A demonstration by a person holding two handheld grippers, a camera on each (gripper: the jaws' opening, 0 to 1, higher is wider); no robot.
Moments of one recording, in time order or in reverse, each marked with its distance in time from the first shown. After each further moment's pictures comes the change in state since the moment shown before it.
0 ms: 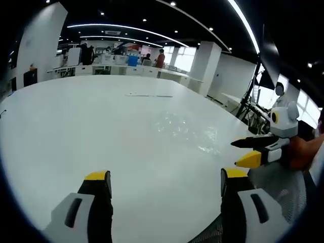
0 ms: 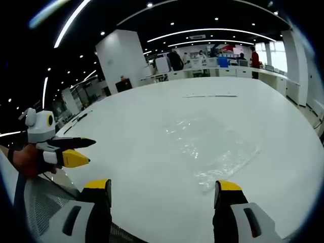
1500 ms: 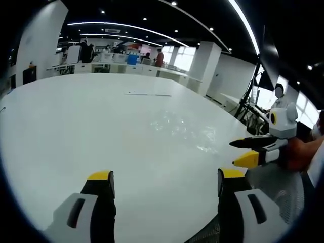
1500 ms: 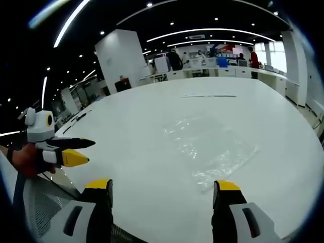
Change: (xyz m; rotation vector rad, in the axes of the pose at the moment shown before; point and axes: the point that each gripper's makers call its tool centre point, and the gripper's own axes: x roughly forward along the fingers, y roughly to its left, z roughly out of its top) left arm 0.001 0.000 -0.002 -0.014 0.009 -0.014; right arm -0.002 -0.001 0.000 -0.002 0.002 -0.011
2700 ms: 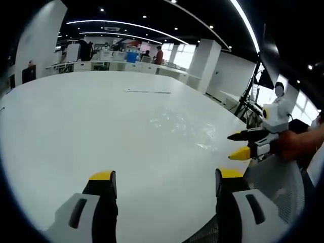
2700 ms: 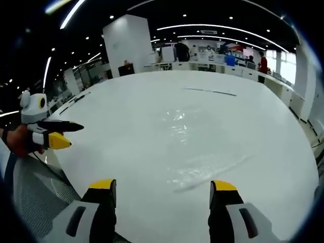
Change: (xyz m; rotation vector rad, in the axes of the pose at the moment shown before) left arm 0.000 -0.001 -0.004 0.000 0.022 0.000; right arm 0.004 -0.045 -0.006 -0.126 0.106 -0.021
